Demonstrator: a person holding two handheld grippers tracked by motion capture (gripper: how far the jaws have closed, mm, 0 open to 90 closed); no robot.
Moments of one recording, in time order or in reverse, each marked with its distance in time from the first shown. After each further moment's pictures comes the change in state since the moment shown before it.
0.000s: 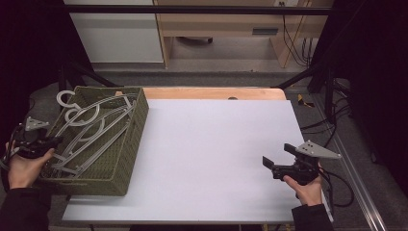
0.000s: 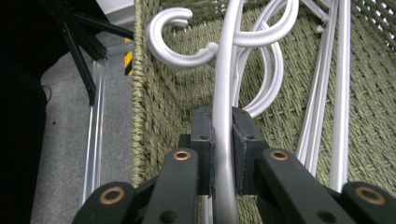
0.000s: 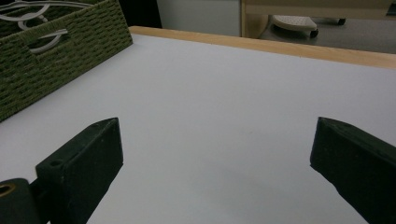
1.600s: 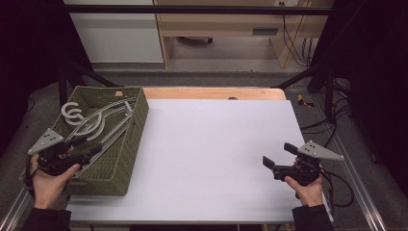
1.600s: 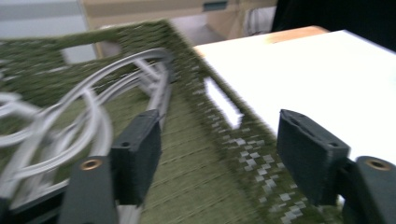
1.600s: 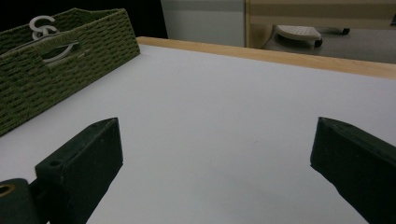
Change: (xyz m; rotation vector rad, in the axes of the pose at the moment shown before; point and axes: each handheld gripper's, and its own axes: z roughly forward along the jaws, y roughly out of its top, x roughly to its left) left arm -0.093 -0.006 -0.040 -0.387 -0.381 -0.052; right arm 0.002 0.002 -0.004 -0.046 0.026 0.011
